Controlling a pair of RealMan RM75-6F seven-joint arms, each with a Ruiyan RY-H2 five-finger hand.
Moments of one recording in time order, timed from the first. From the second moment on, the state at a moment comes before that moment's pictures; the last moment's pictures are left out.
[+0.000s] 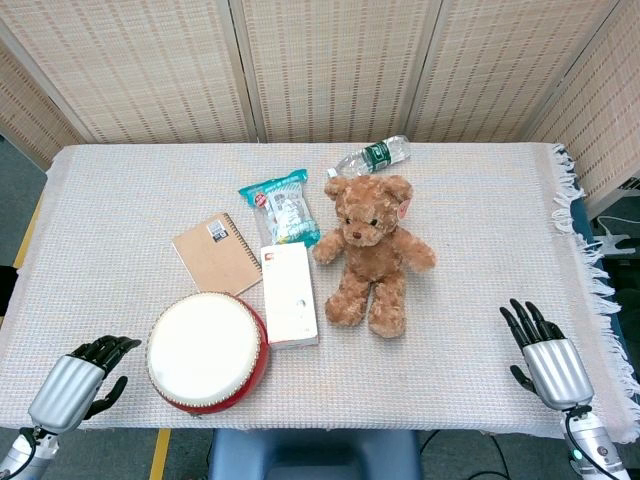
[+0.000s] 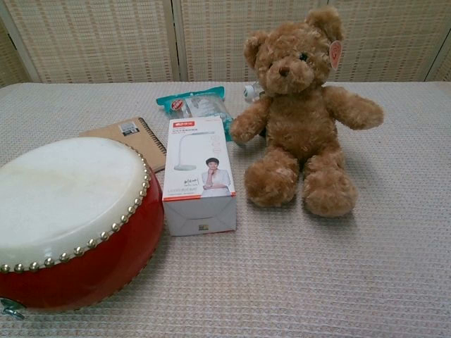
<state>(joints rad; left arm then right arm) -0.14 -1.15 0.09 -1.55 1.80 1.52 0.09 0.09 -1.24 -0.03 -1.50 -1.60 1.43 -0.25</state>
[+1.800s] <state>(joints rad) -0.14 -1.13 0.10 -1.57 1.80 1.51 0.05 0.59 -2.03 0.18 -0.28 -1.57 1.47 0.04</state>
